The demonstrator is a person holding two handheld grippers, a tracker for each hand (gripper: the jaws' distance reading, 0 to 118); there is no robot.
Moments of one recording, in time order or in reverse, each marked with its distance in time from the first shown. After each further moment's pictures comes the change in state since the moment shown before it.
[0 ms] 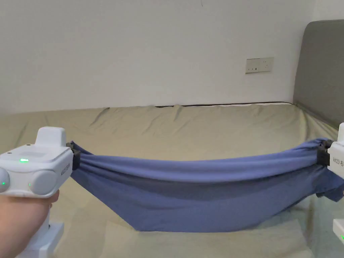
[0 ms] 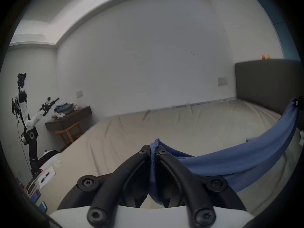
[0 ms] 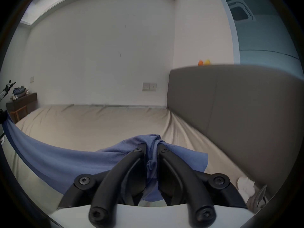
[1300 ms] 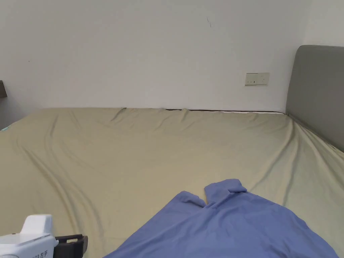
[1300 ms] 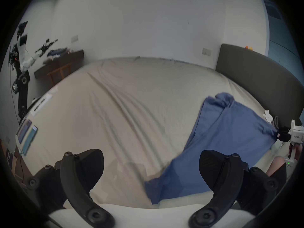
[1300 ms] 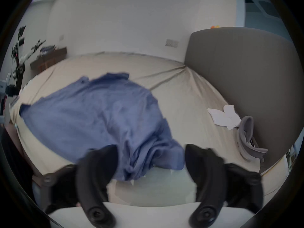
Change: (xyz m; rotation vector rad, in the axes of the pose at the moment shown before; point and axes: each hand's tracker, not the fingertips) left arm -0.087 -0.156 0.254 -0.310 -0.197 0.187; right arm 0.095 -0.180 0.262 -0.262 0.210 0.127
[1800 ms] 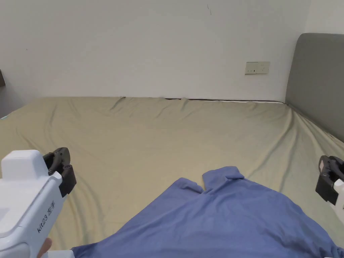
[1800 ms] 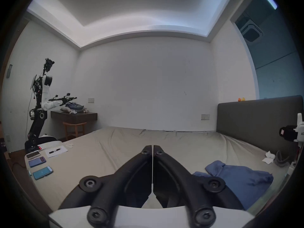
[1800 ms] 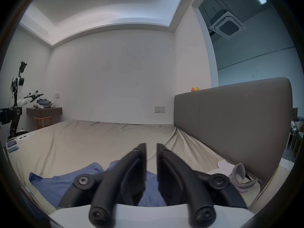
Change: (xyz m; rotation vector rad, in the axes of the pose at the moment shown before) left arm 0.085 0.034 0.109 0.633 0.115 0.016; right arm -0.090 0.097 0.081 0.606 -0.124 -0.084
